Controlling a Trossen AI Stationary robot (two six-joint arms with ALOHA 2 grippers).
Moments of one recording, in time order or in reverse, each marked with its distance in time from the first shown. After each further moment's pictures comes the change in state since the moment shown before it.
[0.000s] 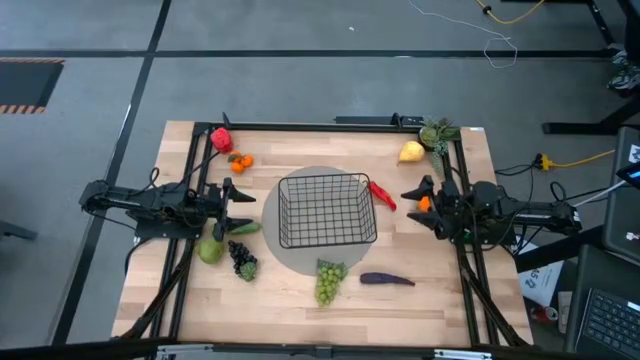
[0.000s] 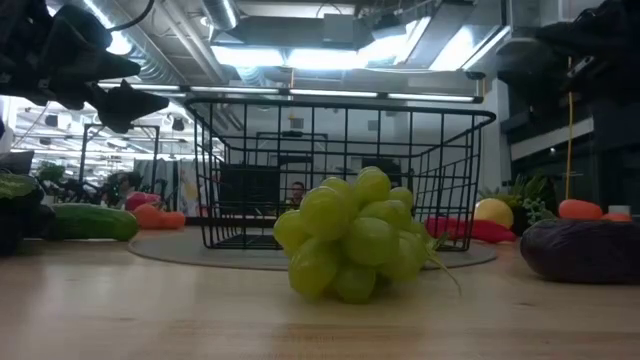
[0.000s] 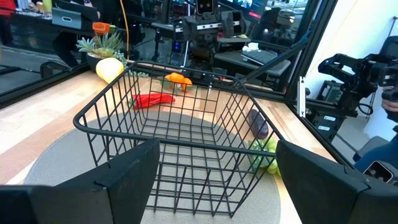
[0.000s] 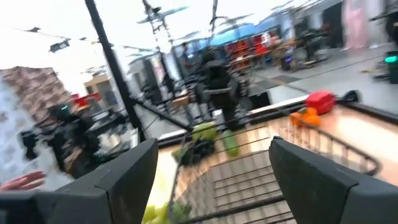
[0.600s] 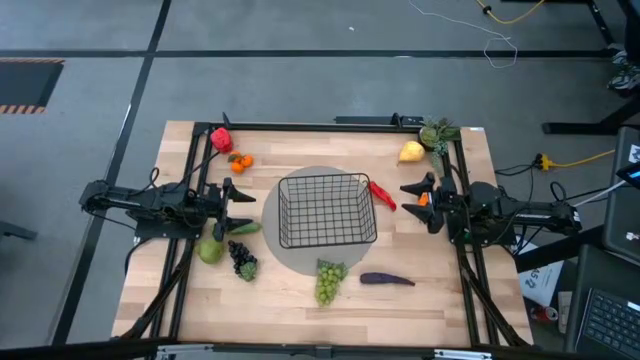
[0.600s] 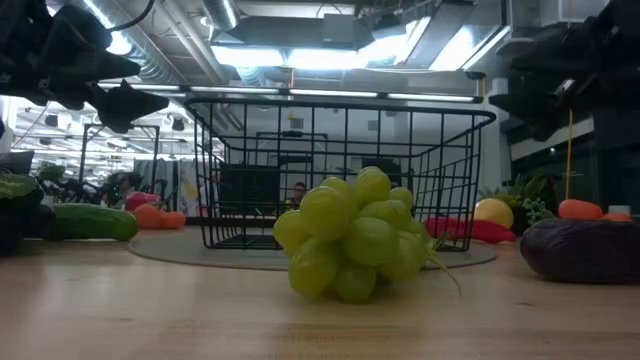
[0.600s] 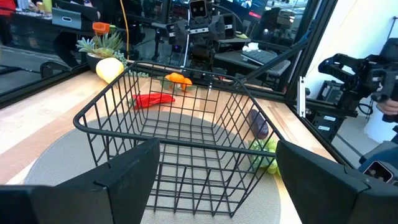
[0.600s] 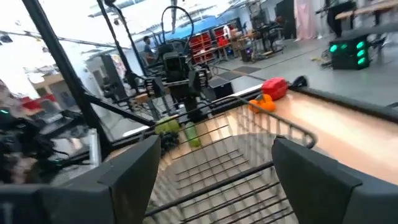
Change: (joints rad) left arm 0.000 0.000 0.000 0.000 0.000 0.000; right arm 0.000 0.000 0.000 -0.079 0.167 -0.003
